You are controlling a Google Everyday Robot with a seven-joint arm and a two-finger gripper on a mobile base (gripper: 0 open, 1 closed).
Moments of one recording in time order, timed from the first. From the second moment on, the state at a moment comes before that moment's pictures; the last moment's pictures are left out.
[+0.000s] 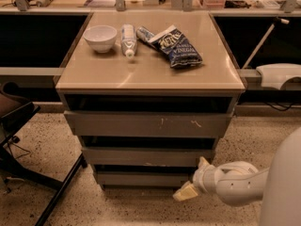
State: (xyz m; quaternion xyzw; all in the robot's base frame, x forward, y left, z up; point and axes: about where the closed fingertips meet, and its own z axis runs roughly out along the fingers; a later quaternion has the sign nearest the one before) arm 0.481 -0.161 0.459 -0.40 0.87 0.07 0.29
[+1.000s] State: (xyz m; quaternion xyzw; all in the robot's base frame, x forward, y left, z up) arm 0.494 -0.110 0.442 -0.38 0.84 0.17 0.35
